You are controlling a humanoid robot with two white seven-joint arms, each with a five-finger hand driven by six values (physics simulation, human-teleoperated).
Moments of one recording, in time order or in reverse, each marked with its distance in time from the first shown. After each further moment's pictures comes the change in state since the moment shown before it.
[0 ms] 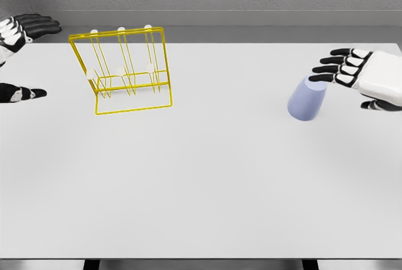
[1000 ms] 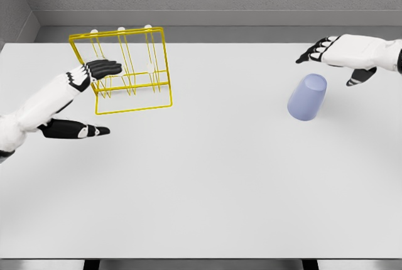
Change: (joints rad) left arm -0.014 -0.187 -0.232 -0.011 0.074 0.000 0.007; right arm -0.376 0.475 0.101 0.512 0.178 -0.002 0.535
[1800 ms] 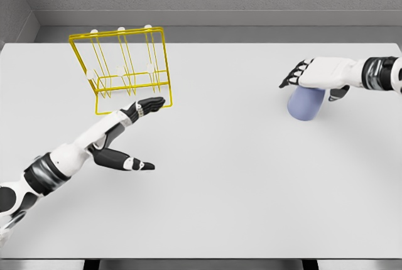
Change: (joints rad) left arm -0.083 -0.039 -0.376 0.034 0.480 0.218 -0.053; right arm 0.002 0.066 0.098 -0.004 0.124 0.000 0.001
